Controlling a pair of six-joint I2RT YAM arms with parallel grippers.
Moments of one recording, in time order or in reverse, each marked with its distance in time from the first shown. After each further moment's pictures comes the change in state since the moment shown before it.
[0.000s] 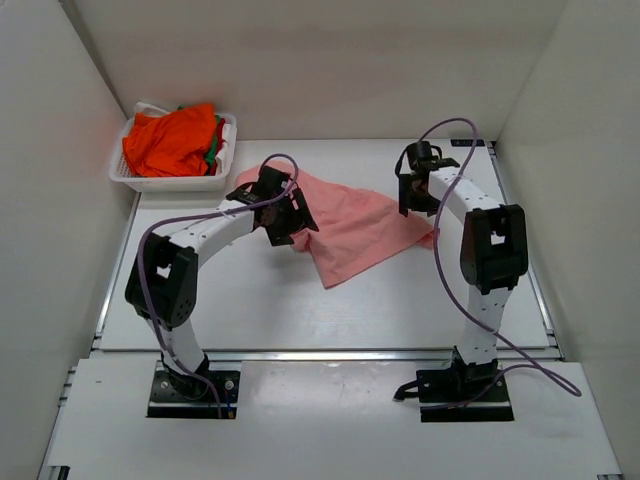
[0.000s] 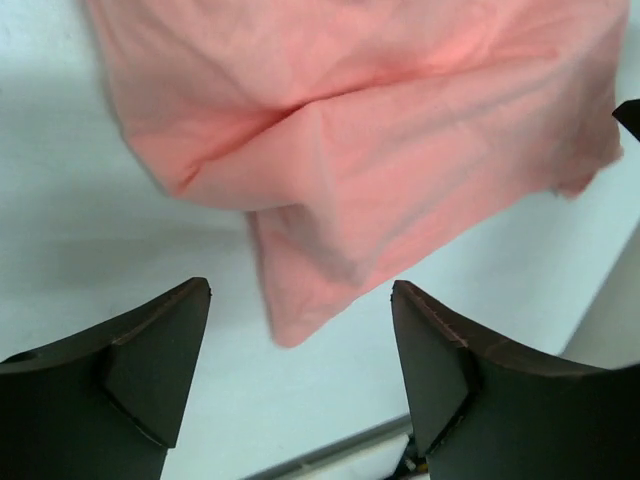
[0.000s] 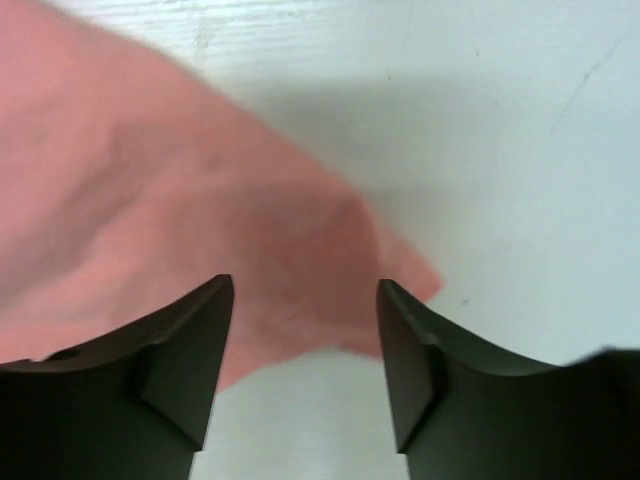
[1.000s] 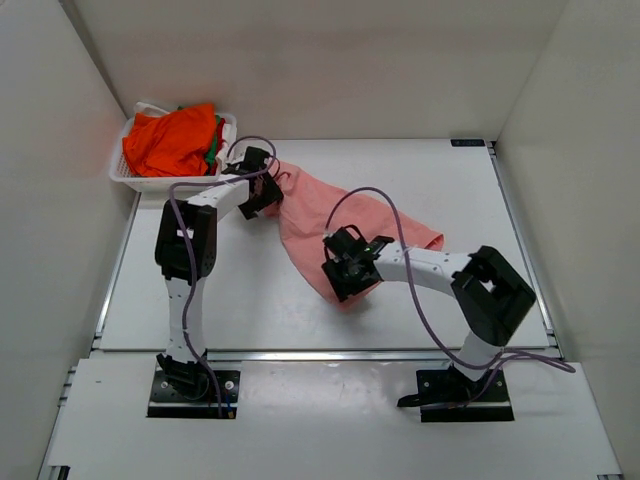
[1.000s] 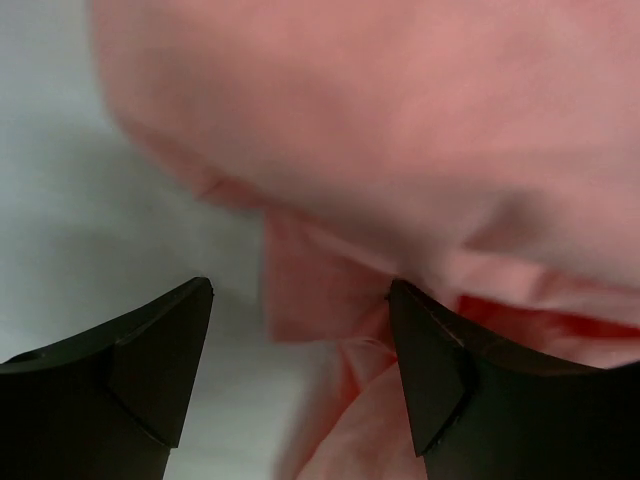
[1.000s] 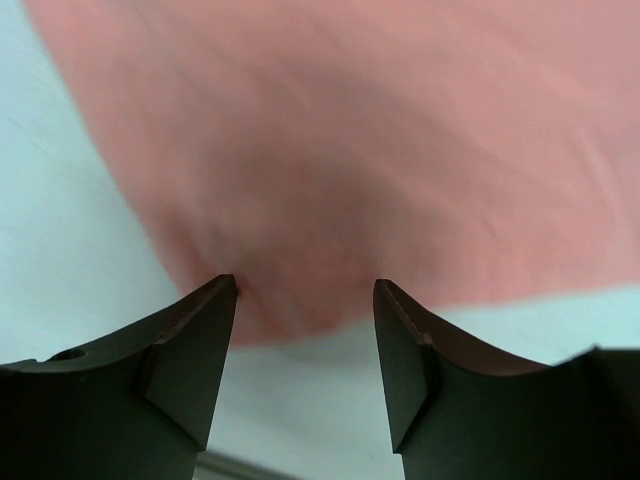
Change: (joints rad) left arm 0.209 0.367 0.272 0.034 -0.332 0.028; right arm 0.649 -0.286 -0.528 0.183 -0.098 0.113
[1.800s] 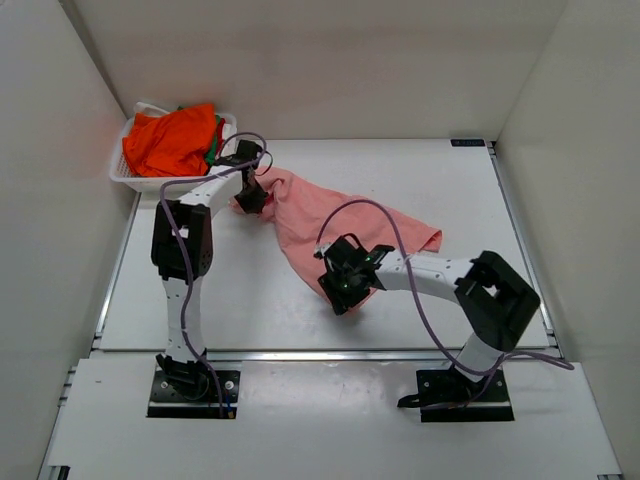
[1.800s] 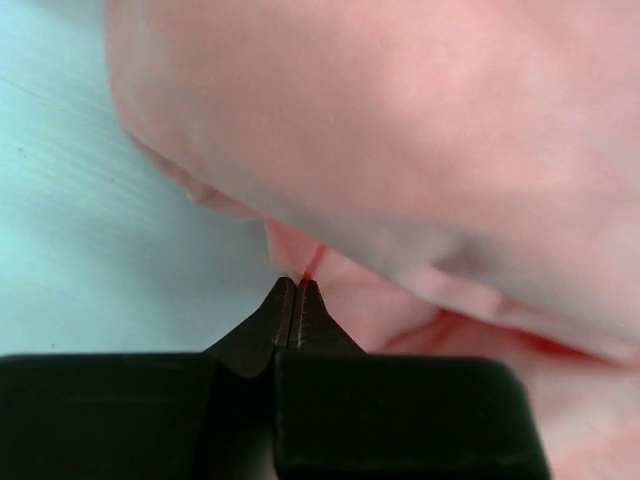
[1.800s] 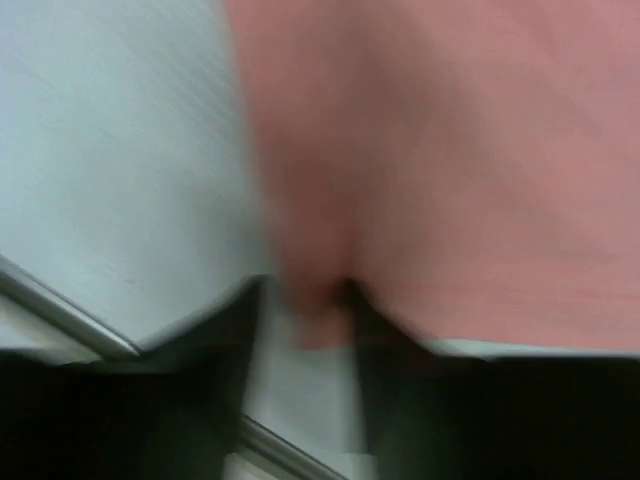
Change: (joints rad) left arm 0.023 0.040 0.163 -0.259 0.013 -0.018; right arm 0.023 -0.105 -0.101 0.035 -0.182 -0.063
